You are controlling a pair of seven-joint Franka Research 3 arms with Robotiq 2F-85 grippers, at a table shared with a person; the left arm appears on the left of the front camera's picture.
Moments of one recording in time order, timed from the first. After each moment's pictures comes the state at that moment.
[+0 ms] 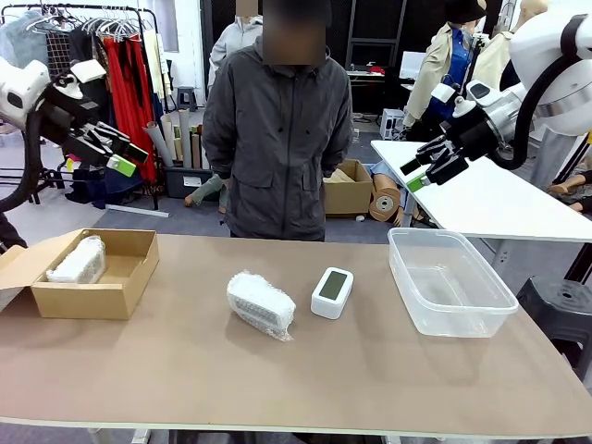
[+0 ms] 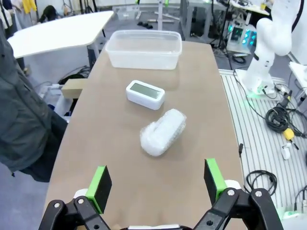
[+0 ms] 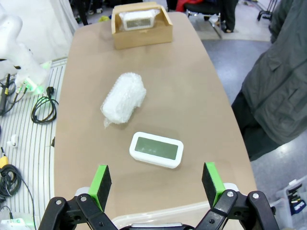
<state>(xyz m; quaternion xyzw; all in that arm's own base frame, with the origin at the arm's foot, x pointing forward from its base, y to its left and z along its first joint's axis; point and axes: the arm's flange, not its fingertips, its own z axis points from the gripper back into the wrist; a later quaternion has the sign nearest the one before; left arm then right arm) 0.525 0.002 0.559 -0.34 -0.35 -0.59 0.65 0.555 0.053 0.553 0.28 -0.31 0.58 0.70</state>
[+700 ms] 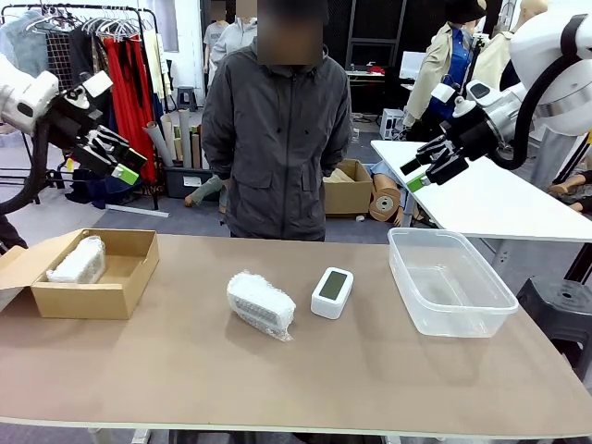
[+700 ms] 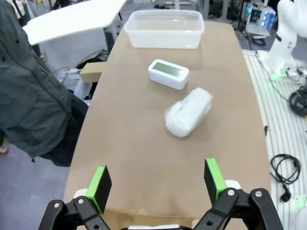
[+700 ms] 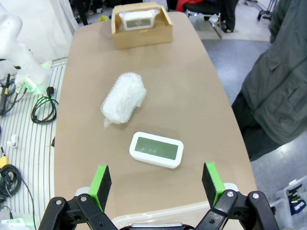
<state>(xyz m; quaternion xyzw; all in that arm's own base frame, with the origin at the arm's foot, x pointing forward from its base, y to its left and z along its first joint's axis) 0.543 0.006 0.547 -0.27 -0.36 -0.60 0.66 0.555 0.053 0.553 0.28 -0.31 0.58 0.70</state>
